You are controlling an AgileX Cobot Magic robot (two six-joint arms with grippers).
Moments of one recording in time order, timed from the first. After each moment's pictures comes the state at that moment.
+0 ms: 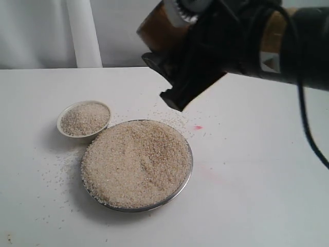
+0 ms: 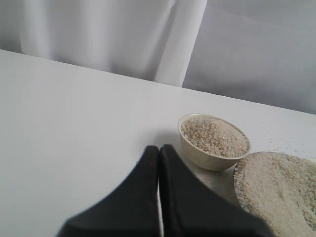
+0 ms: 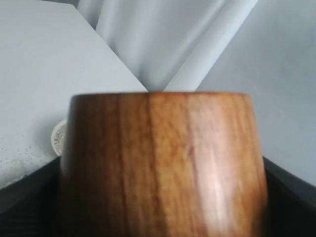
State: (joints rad) left arm 0.01 0.00 0.00 0.02 0.27 -0.25; right arm 0.76 1.26 -0.97 -0.61 0.11 0.18
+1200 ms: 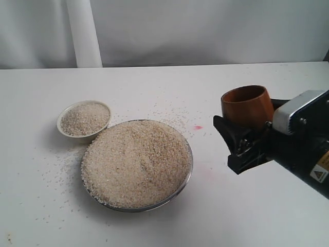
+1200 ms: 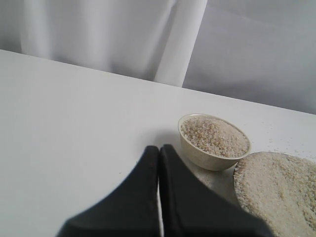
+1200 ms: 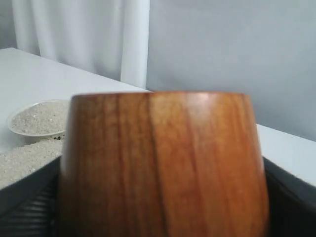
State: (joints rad) left arm 0.01 0.00 0.00 0.02 0.27 -0.25; right arm 0.41 1.42 -0.29 -0.20 -0.91 0.03
